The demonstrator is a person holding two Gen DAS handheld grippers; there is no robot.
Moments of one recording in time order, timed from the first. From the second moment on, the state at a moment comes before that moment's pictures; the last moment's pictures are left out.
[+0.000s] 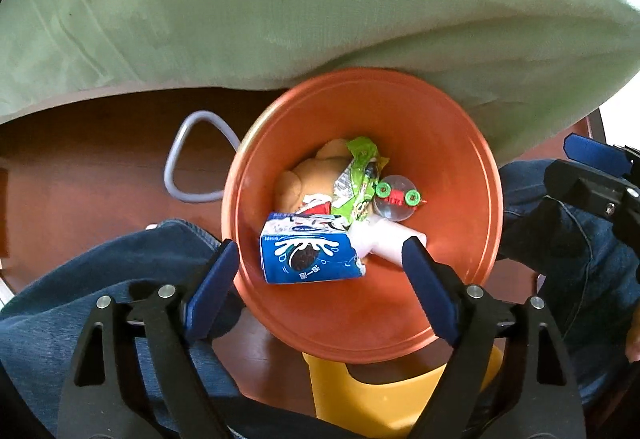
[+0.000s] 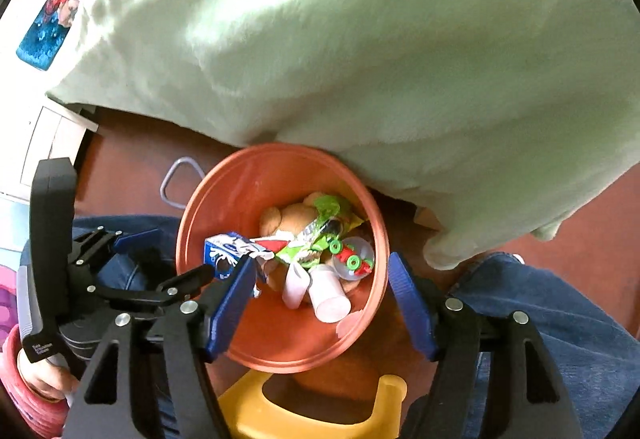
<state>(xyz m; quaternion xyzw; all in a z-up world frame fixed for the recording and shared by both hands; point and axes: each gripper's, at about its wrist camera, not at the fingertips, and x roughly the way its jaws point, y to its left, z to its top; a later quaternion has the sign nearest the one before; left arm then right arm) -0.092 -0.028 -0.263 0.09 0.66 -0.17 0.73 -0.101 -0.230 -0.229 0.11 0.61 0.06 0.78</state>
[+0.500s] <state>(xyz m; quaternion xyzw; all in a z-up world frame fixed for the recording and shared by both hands) -0.074 0.006 -0.156 0.01 0.55 -0.19 0.81 -0.104 -0.237 -0.150 0.12 0.52 0.09 0.84</state>
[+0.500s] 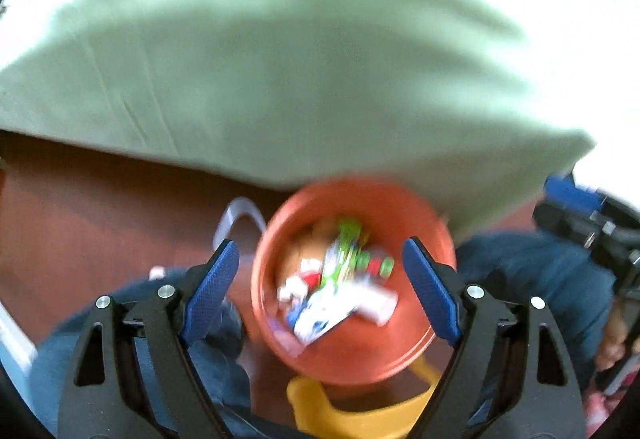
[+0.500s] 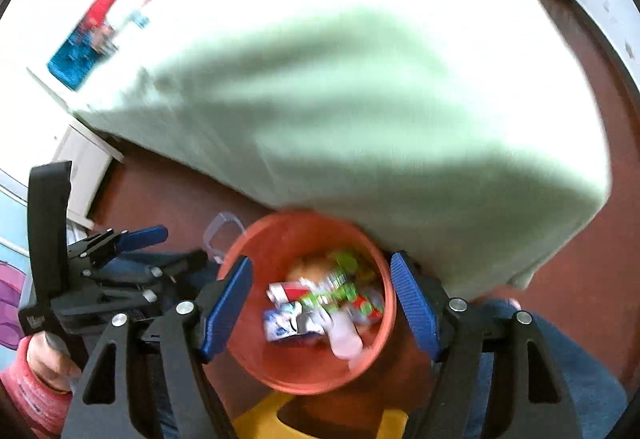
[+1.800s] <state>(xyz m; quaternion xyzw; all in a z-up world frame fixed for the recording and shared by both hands) 0.221 0.032 -0.051 -0.04 0.42 -0.09 0.90 -0.011 -0.220 -0.046 0.08 0.40 0.16 0.90</state>
